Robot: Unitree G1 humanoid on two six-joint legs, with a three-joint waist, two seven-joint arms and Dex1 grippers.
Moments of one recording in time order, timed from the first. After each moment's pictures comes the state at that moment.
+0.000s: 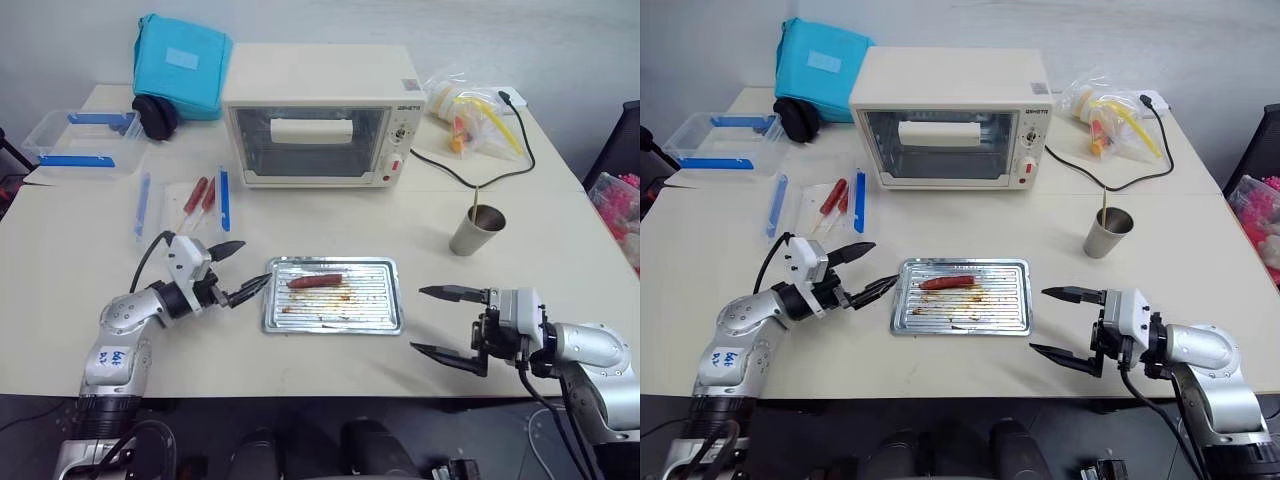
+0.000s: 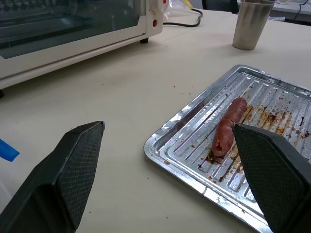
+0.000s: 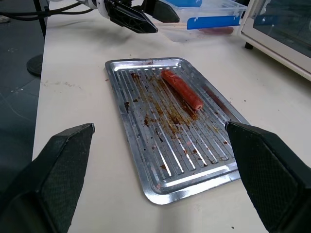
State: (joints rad) left arm -0.23 0.53 0.15 0.01 -0.38 0.14 -0.82; right arm -0.02 -0.70 -0.13 -0.17 0.51 -0.04 1.23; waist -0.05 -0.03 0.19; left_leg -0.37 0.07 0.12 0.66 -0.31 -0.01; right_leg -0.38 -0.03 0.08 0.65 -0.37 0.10
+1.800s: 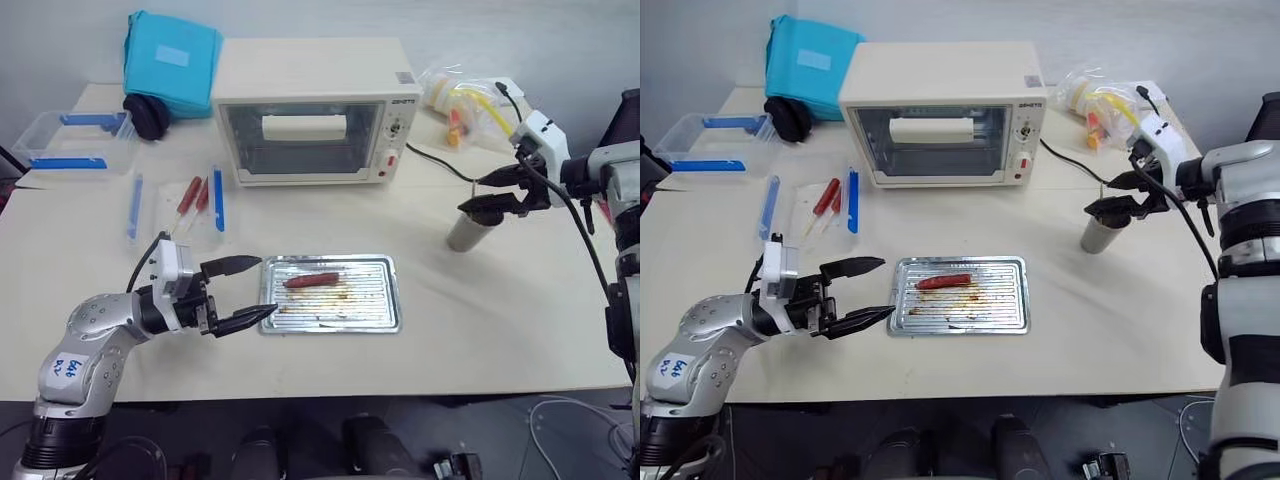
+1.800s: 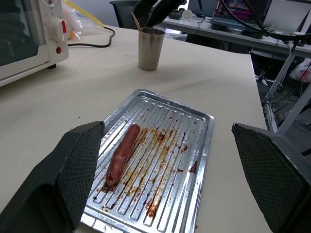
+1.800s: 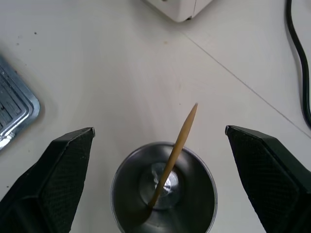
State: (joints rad) left arm -0.14 0.66 0.18 -0.30 -0.64 0.35 -1.01; right arm -1.32 -0.81 0.25 1.15 0.01 0.34 1.33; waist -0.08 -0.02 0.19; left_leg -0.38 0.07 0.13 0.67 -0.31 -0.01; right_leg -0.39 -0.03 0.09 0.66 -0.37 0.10
